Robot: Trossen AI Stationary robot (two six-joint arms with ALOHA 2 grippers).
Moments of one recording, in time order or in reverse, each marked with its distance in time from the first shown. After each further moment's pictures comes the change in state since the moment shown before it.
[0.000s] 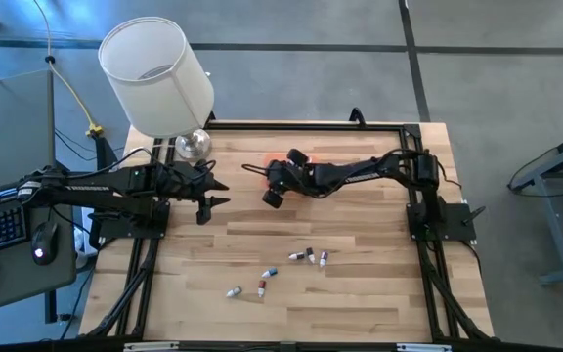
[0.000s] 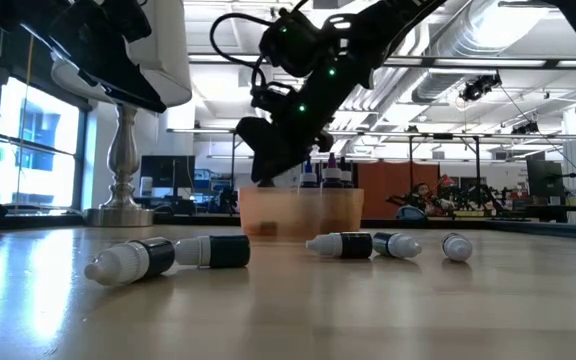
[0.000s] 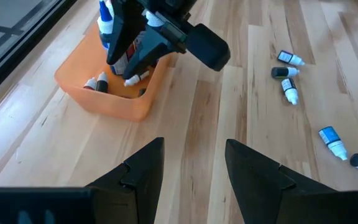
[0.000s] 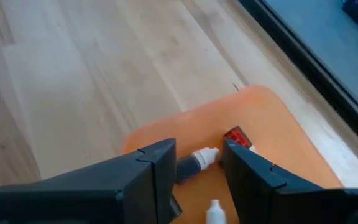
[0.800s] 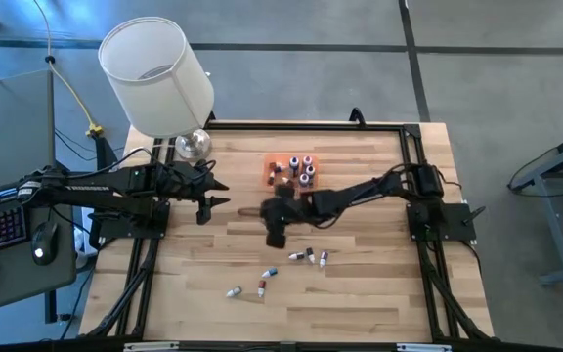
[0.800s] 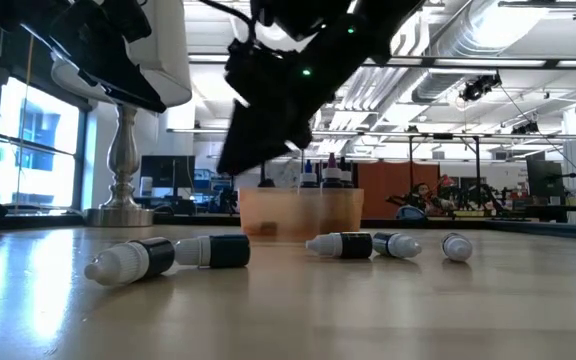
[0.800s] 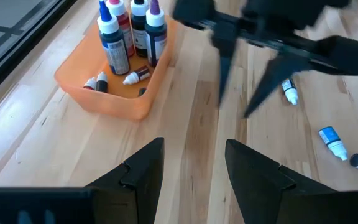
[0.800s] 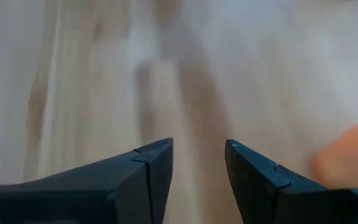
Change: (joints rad) left arm 0.000 0.000 0.000 0.000 0.001 0.000; right arm 0.203 -0.002 0.001 0.007 -0.225 -0.011
